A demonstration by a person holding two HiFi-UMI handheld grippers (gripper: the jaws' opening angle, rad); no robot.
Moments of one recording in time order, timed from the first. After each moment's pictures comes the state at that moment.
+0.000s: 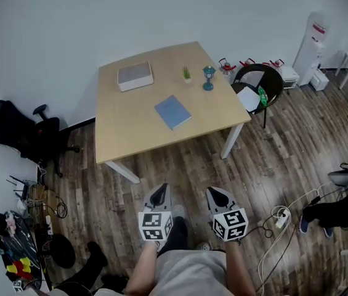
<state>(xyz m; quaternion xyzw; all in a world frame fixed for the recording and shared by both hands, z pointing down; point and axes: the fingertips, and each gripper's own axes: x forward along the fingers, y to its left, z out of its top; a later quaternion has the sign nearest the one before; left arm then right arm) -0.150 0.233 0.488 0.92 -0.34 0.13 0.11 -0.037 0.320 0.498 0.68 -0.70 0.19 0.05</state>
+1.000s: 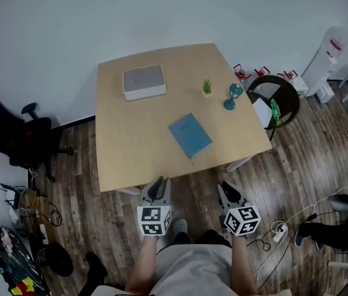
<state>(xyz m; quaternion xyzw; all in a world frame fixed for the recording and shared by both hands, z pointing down) -0.142 -0.030 0.512 0.92 -0.35 0.13 0.14 0.022 0.084 0.520 0.70 -0.68 0.22 0.03</state>
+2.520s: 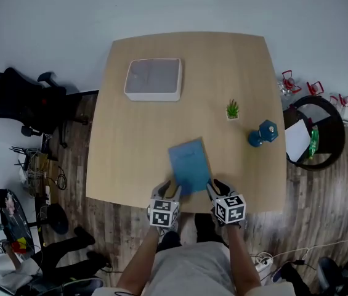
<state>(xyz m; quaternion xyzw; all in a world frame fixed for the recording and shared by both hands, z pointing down) 0.028 -0.178 0.699 0.82 -0.40 0.33 0.26 0.163 -0.156 0.709 0.51 -0.76 0.37 0.16</state>
